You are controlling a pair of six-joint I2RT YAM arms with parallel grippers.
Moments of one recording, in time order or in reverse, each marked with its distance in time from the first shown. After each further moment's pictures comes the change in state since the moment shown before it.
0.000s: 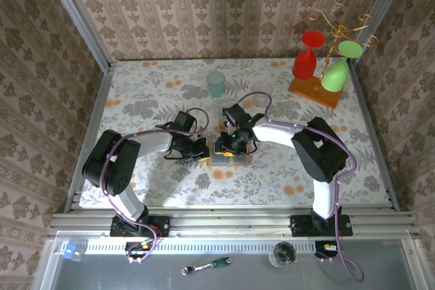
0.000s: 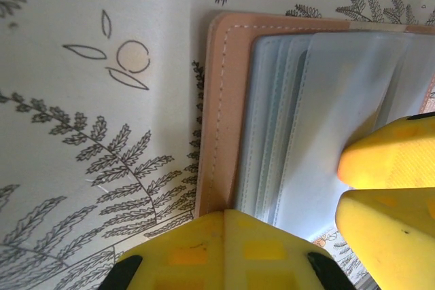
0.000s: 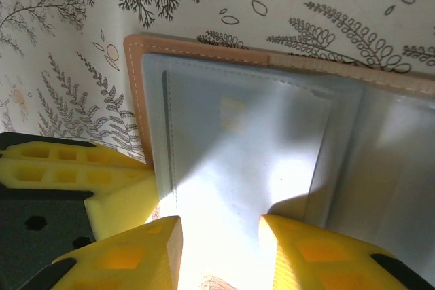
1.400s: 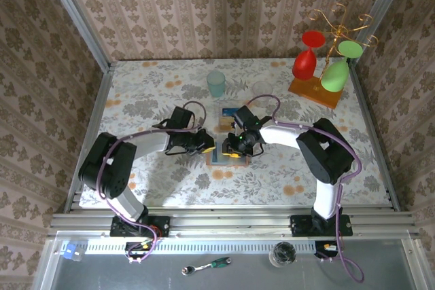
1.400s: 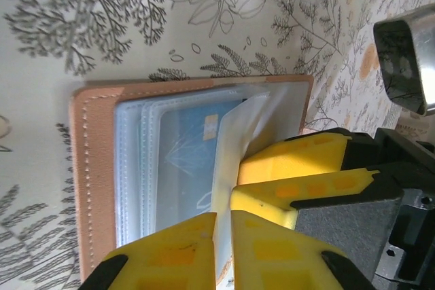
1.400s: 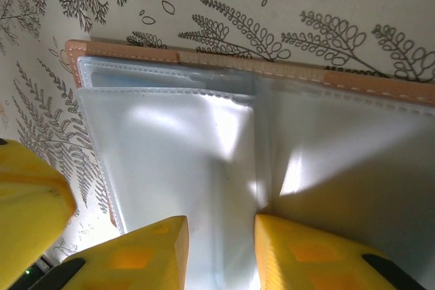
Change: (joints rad) left arm 0.003 -0.018 -0.002 0.186 0.120 -0.162; right arm -0.050 -0.050 -0.110 0.071 -0.013 0.008
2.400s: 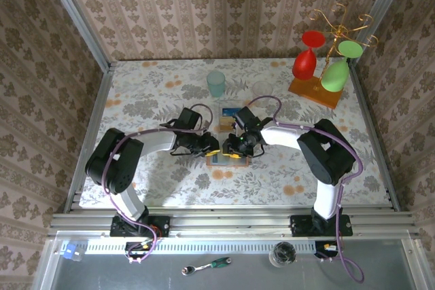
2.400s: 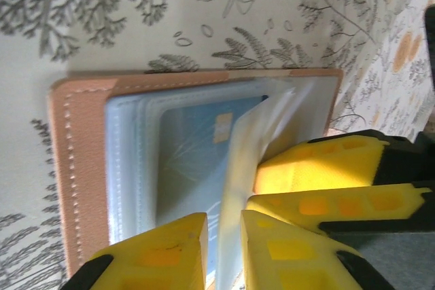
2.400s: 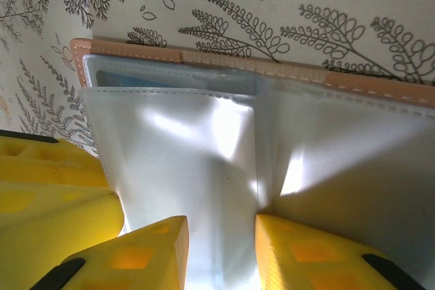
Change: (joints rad) left arm -0.045 0.042 0.045 -0.052 -0.051 0.004; right arm -0.001 -0.010 -0.020 0.021 -0.006 0.004
